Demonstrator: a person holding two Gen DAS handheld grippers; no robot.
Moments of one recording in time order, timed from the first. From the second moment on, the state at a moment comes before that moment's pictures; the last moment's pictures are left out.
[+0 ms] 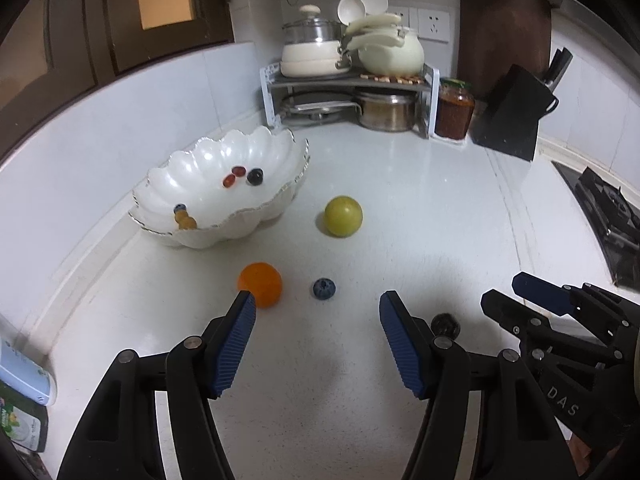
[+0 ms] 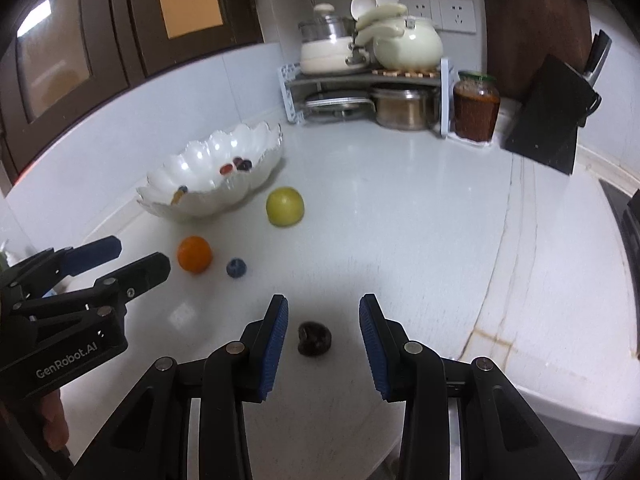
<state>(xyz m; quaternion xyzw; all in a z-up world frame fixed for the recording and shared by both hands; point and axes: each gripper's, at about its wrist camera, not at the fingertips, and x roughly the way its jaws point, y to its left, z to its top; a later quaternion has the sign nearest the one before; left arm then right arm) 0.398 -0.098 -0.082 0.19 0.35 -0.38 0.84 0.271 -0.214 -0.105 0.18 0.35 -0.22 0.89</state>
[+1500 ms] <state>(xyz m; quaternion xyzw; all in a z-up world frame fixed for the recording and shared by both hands) 0.450 -0.143 -0.160 0.24 0.38 -0.43 0.78 0.303 -0.209 -0.164 0.24 0.39 -0.30 0.84</state>
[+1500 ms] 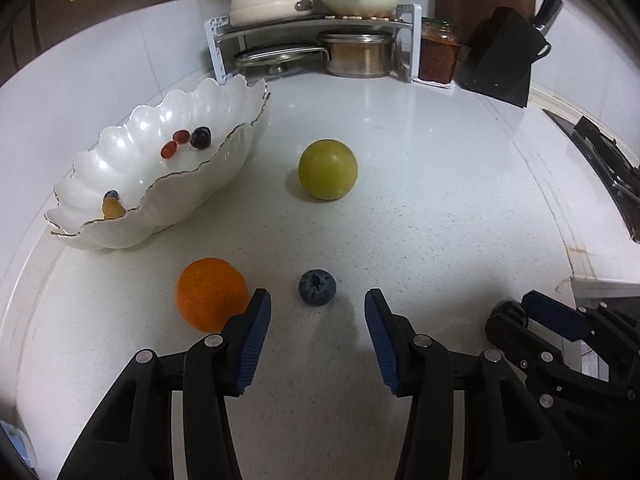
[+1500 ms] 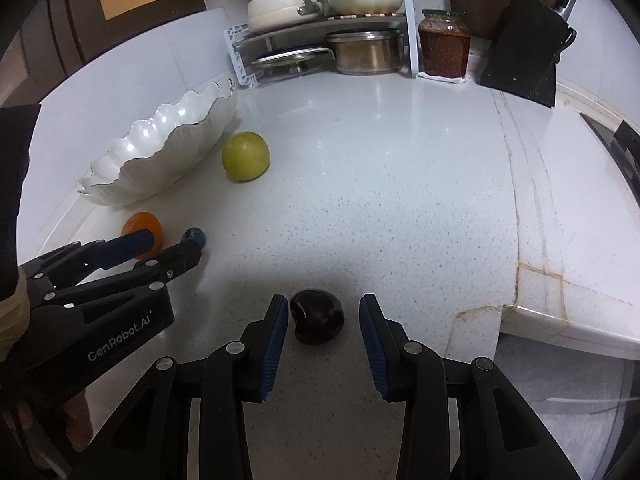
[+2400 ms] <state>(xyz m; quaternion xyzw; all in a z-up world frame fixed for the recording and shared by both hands) 0.453 -0.154 -0.165 0.24 0.41 -0.41 0.78 0.310 -0.213 -0.167 0.23 0.40 -0.27 0.85</state>
